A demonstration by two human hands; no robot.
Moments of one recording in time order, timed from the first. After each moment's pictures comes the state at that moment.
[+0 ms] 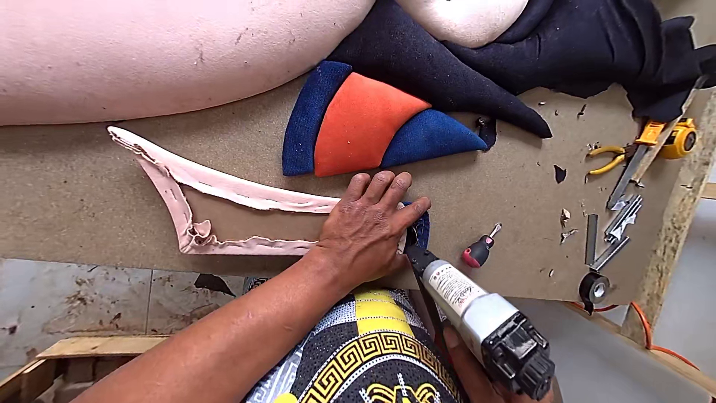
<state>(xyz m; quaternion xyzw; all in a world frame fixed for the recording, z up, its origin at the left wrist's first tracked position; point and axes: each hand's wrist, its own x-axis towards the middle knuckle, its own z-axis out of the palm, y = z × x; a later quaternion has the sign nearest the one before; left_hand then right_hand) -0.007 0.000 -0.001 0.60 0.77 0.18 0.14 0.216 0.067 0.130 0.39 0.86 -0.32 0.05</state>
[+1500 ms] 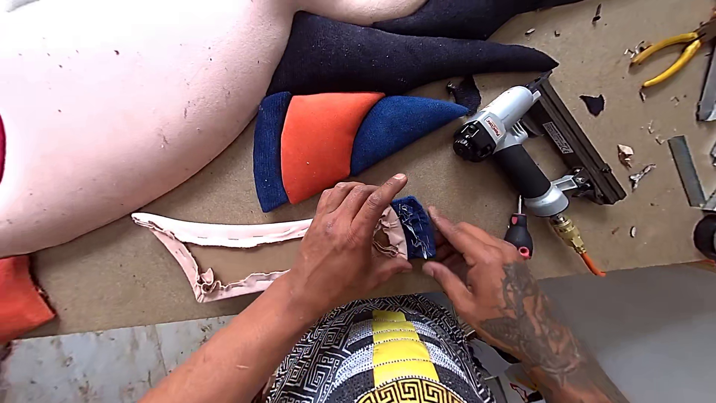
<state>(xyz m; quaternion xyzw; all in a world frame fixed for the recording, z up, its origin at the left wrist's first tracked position) -0.026 -0.008 0.011 0.62 0.72 0.27 0.17 0.186 0.106 0.036 0.33 0.87 -0.36 0.00</state>
